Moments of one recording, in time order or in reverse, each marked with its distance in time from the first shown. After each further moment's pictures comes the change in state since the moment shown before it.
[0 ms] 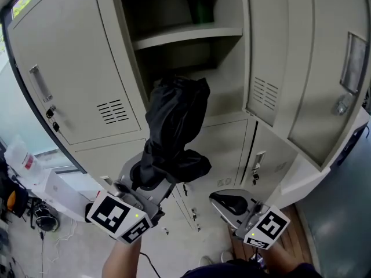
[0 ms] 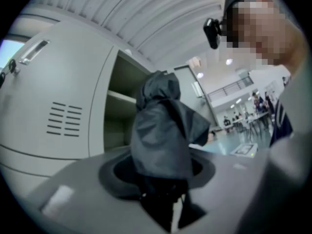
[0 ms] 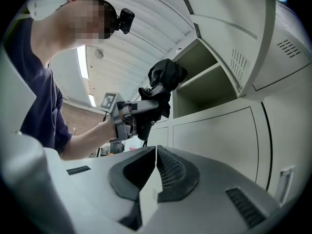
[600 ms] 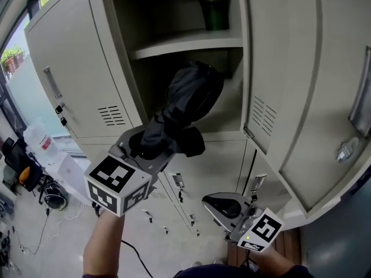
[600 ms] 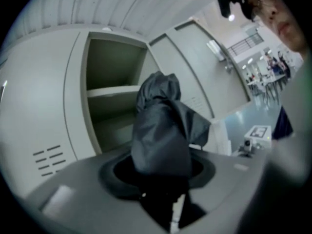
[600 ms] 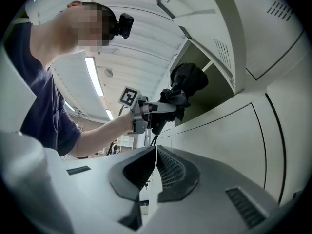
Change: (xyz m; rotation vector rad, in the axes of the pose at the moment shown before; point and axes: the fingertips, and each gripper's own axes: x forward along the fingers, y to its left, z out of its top) left arm 0.075 0.037 0.011 0.213 0.338 0.206; right arm -0.008 -0.045 0.014 0.069 -0.108 0.249
